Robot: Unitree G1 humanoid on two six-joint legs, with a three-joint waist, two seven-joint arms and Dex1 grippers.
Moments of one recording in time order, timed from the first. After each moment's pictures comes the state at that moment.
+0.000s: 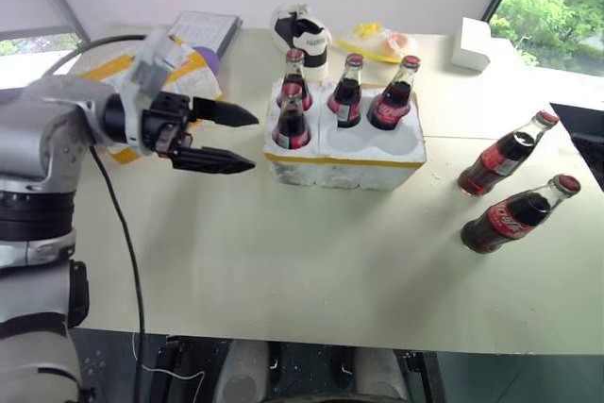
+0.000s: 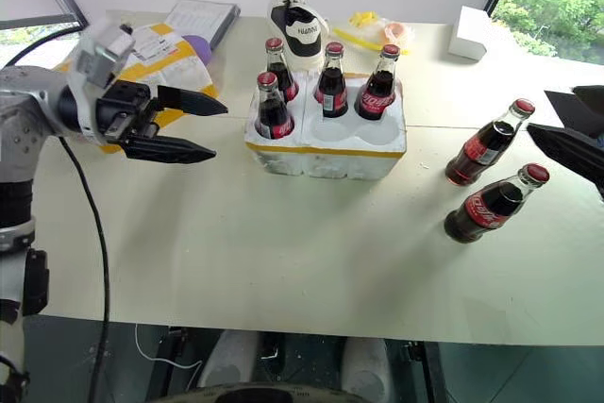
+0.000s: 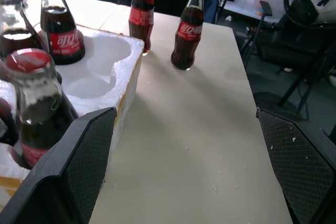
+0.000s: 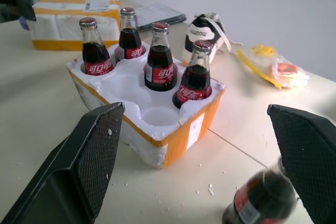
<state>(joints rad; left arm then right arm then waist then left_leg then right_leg) -0.86 0.82 0.03 -0.01 -0.59 0.84 -1.50 0.05 -1.01 -1.17 -0.43 0.97 1.03 0.95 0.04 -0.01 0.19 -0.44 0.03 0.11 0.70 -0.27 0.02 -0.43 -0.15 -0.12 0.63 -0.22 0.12</state>
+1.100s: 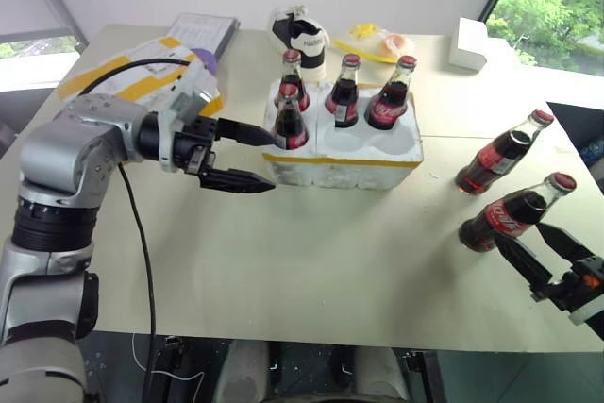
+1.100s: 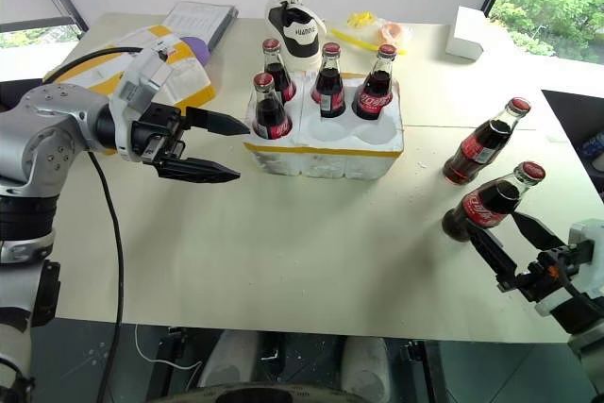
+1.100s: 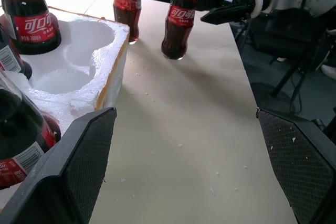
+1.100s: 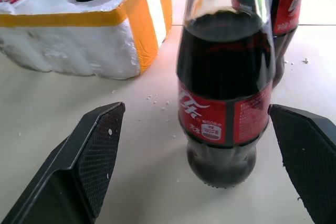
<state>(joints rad) -0.81 0.78 -0.05 -0.06 -0.60 0.79 -1.43 0.45 -0.48 -0.82 -0.60 0.80 0.64 0.63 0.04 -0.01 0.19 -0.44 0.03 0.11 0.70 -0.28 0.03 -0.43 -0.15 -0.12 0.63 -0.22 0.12</state>
